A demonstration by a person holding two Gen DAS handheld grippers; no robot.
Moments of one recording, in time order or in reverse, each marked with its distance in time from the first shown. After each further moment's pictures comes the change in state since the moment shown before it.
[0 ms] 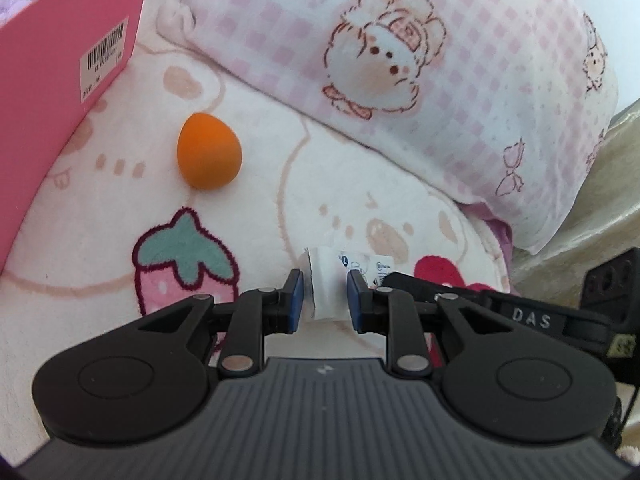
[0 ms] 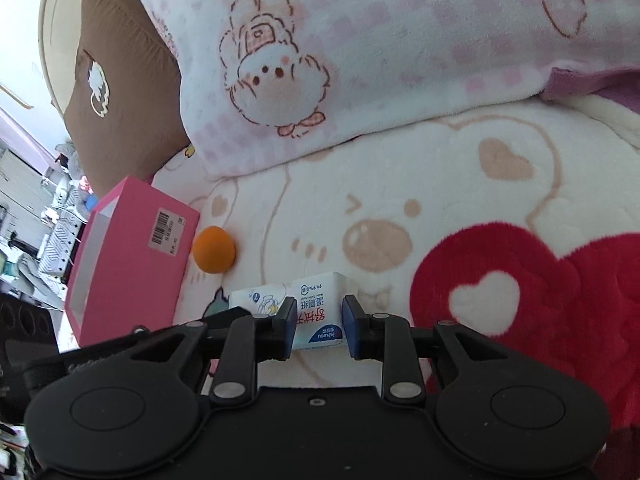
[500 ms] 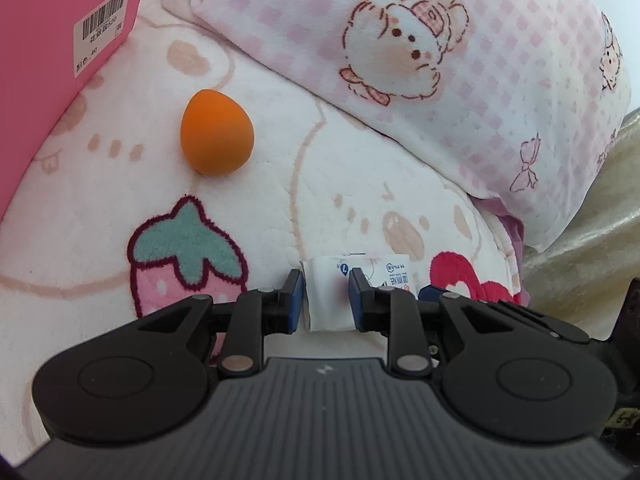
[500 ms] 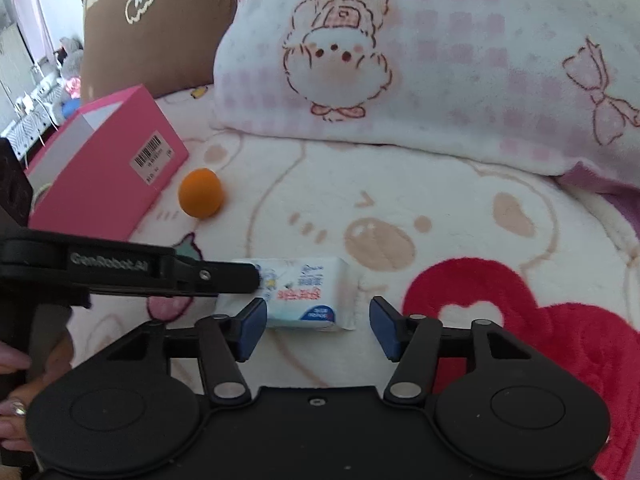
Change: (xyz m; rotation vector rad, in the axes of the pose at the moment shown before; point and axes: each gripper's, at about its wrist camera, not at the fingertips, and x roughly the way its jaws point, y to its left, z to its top) left arm 0.015 0.010 0.003 -0.036 0.033 -0.003; right arm 0.005 0.041 -0.021 -0.370 -0.011 -0.191
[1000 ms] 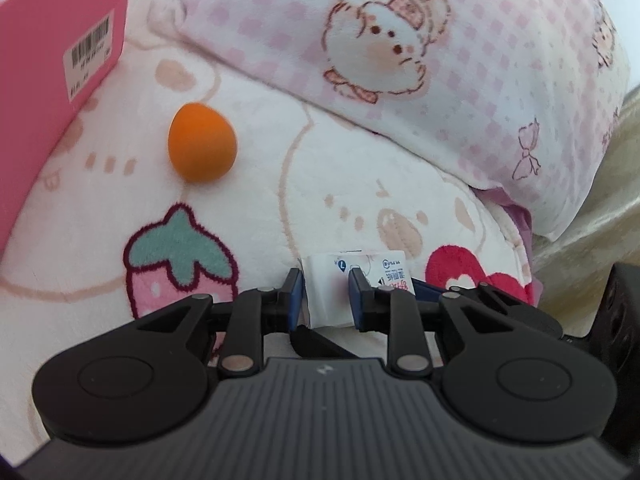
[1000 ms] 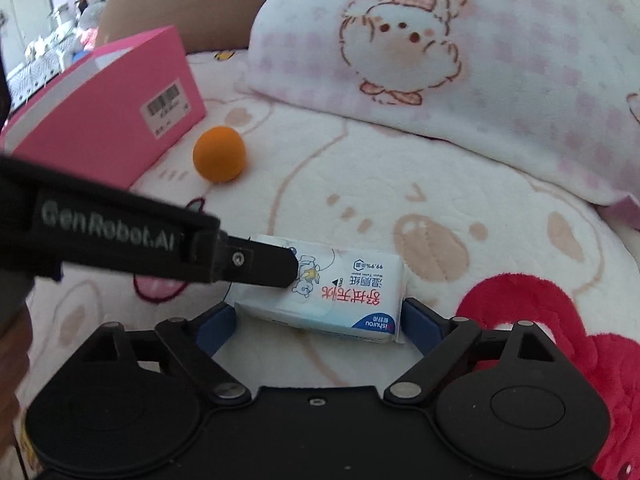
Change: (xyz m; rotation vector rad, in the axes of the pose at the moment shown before) left arm -0.003 -0.021 -0.006 0.093 -0.033 0.062; right arm 0.032 0.034 -0.007 -0.138 0.012 -0.073
